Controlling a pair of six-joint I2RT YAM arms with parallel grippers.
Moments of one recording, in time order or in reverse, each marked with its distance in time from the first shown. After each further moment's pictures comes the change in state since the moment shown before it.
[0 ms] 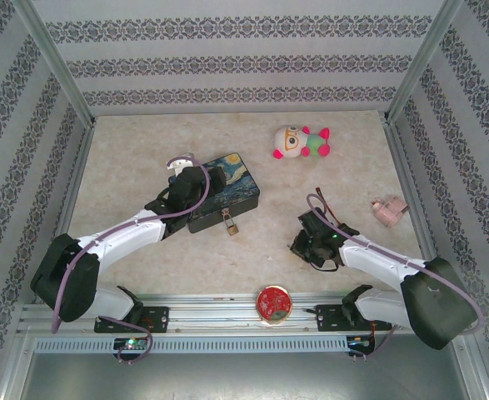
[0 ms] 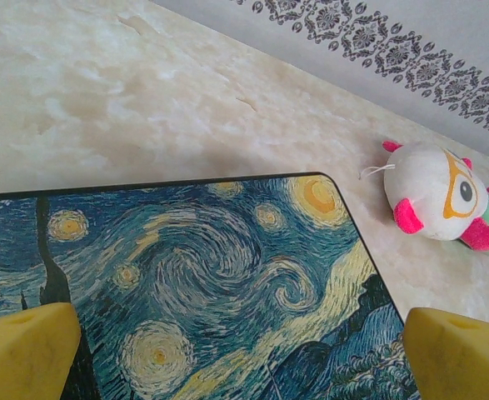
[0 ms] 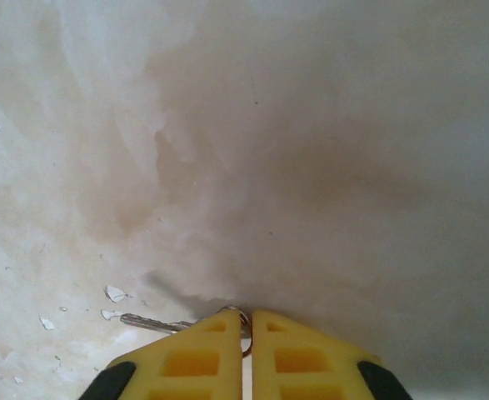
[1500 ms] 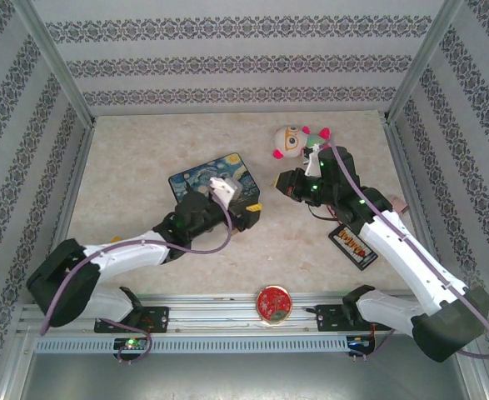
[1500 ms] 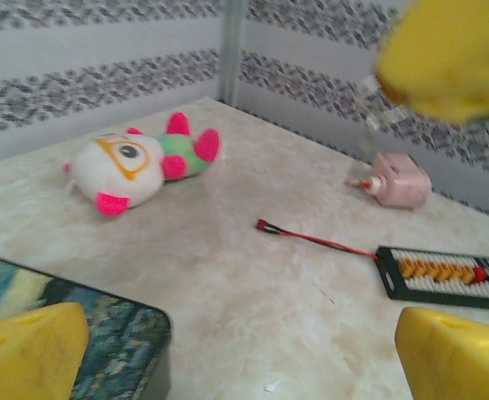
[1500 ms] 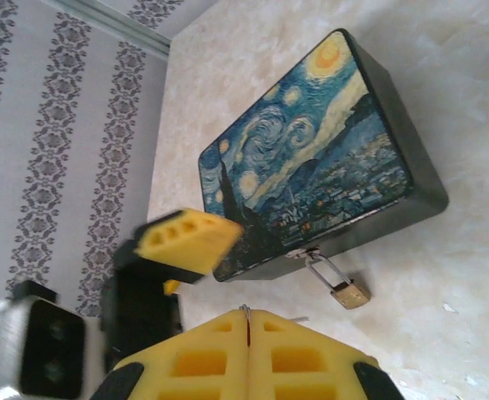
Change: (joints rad) left arm -0.188 -0.011 -0.196 0.553 0.486 0.650; right arm -0.075 -0.078 0.579 -0.052 -0.296 -0.285
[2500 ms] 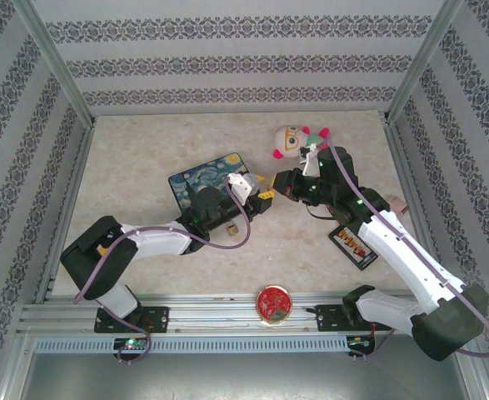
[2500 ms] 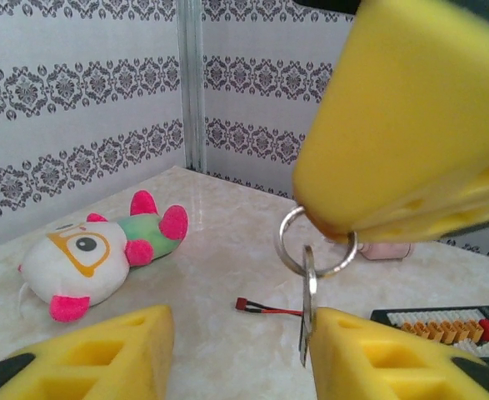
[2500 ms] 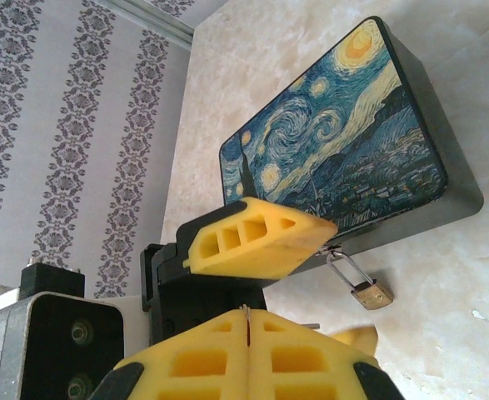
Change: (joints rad) left arm -0.015 0.225 0.110 0.285 0.049 0.058; right arm 0.000 0.004 -0.025 0.056 -0.052 0.005
